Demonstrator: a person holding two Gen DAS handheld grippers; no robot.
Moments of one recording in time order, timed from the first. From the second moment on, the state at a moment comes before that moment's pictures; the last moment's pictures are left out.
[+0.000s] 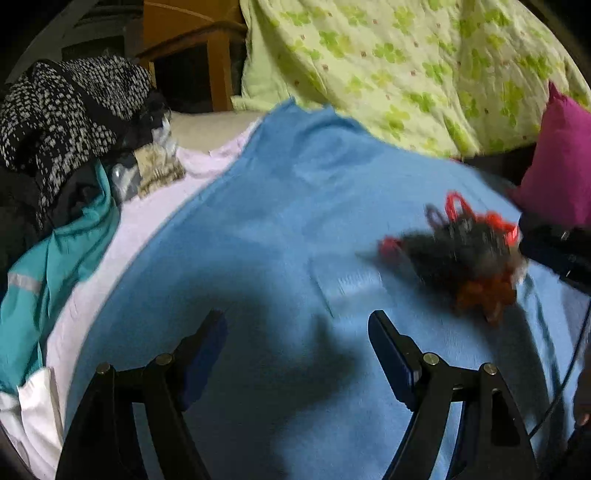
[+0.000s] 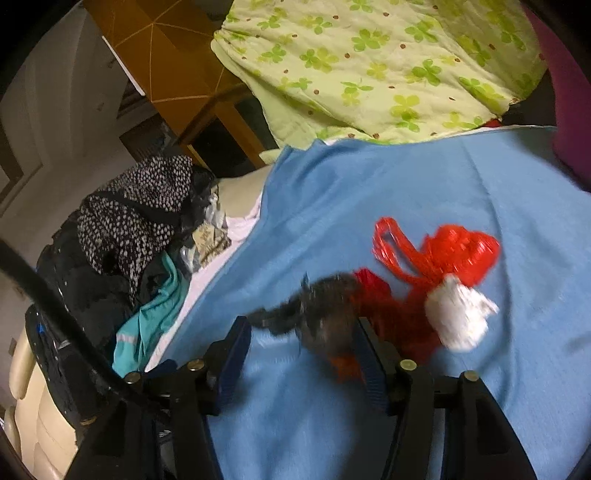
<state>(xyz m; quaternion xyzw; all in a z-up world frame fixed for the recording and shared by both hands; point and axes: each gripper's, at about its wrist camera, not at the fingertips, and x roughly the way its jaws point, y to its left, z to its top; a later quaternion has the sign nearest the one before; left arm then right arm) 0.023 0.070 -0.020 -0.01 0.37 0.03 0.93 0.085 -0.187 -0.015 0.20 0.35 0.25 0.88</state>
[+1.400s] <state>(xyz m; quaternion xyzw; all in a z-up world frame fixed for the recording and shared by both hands) 0.046 0.005 -0.032 -0.03 0.39 -0.30 0.87 0.008 -0.297 -0.023 0.30 0.40 0.12 0.86</state>
